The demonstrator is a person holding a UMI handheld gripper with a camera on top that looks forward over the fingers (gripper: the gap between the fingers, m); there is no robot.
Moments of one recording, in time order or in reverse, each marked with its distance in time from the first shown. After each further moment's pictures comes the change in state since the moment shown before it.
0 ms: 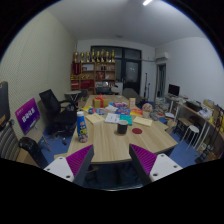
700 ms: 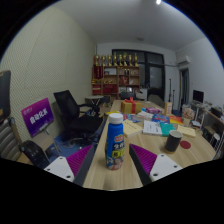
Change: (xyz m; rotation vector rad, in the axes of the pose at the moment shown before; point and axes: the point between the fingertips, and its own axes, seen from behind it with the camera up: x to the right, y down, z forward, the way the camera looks) arm -0.197 0.001 0.266 0.095 -0.227 -0.040
